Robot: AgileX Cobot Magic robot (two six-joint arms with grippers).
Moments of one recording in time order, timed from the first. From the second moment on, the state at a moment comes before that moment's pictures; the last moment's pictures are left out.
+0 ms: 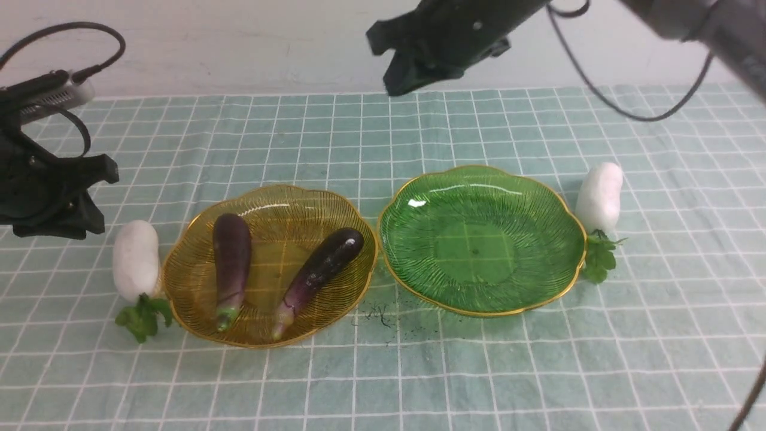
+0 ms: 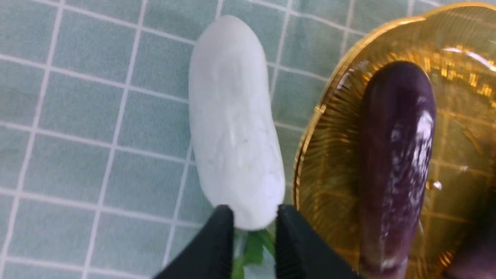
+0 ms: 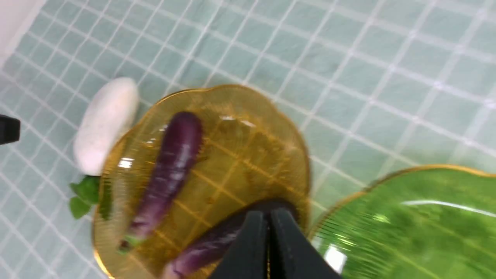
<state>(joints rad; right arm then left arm) 0.43 2.10 -2.31 0.36 1.25 -0.09 0.23 1.71 -1.30 -0.26 0.85 0.07</state>
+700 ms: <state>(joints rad) 0.32 1.85 -2.01 0.06 1.27 -0.08 0.23 1.97 -1.32 -0.29 0.69 0.07</state>
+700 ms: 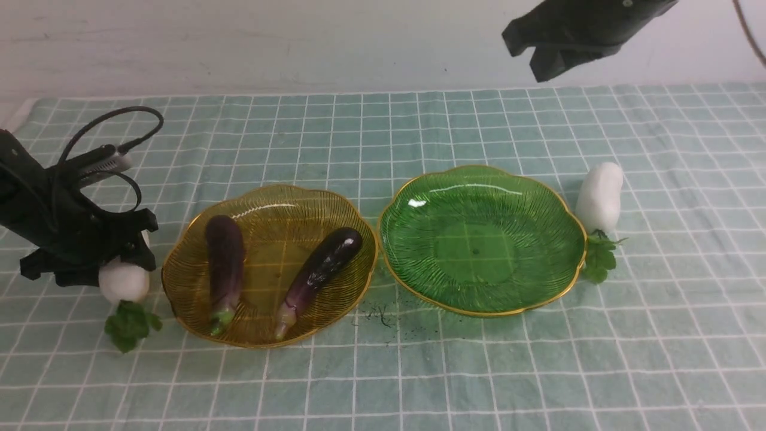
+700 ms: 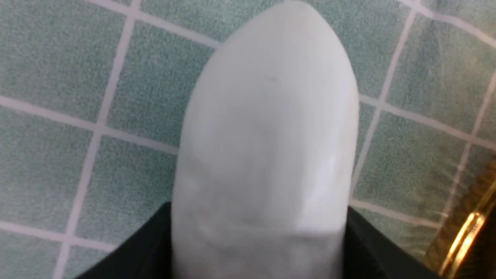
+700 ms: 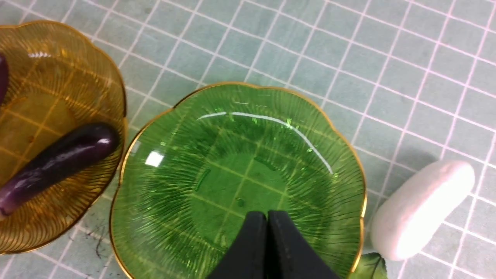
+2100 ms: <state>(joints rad) -0.02 2.36 -2.03 0.26 1.20 0.01 -0.44 2.18 -1.81 -0.58 0.78 0.20</state>
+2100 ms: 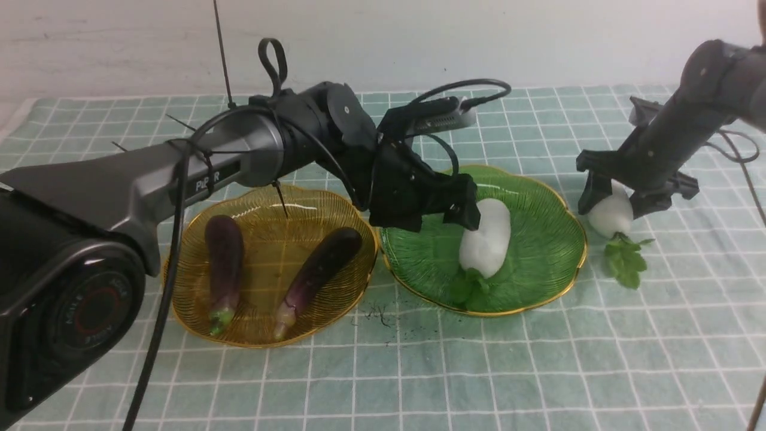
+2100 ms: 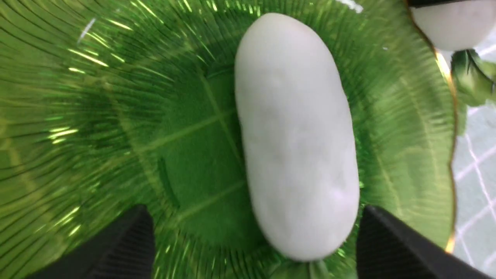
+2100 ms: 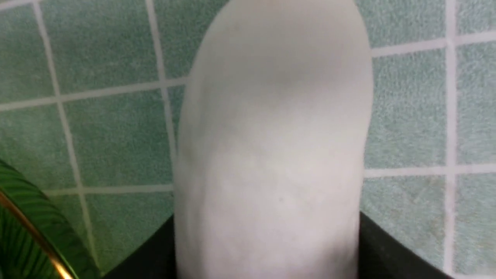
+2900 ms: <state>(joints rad) 0.18 2.15 -1.97 0.31 1.25 0.00 -0.34 1.49 -1.68 -0.07 1.23 0.08</state>
